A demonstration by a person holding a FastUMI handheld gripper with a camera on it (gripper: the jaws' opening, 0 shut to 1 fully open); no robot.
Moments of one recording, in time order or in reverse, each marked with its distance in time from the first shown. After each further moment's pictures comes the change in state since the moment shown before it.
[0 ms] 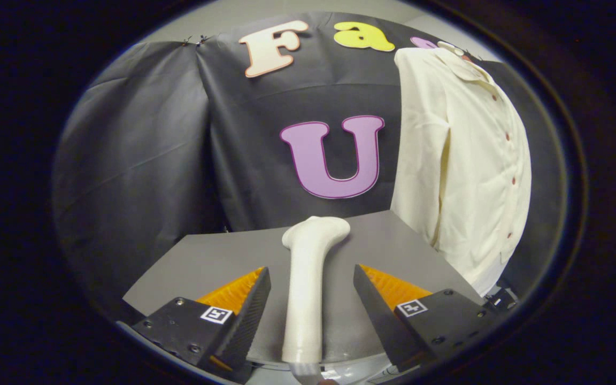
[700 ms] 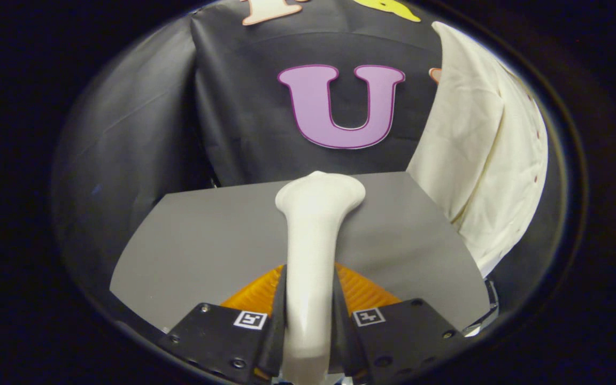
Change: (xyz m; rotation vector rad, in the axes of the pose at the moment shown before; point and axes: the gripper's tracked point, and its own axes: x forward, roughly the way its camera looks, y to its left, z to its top) arm 0.031 0.000 -0.044 -0.098 0.296 -0.013
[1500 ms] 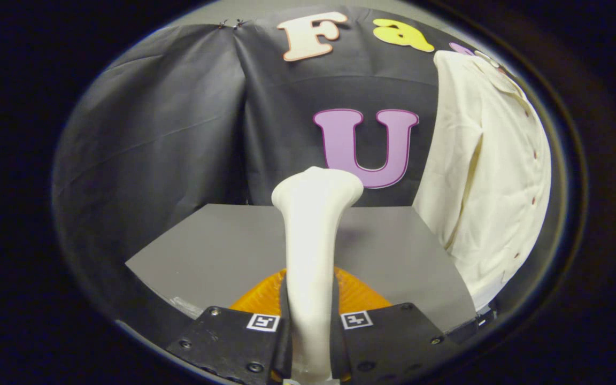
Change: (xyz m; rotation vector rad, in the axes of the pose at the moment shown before) arm -0.074 -0.001 0.005 -0.053 -0.280 0.157
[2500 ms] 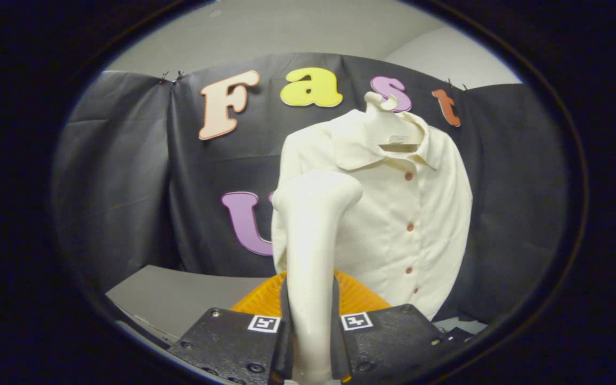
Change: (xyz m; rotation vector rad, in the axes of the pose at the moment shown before) arm -0.095 -0.229 0.136 0.048 -0.272 -0.335
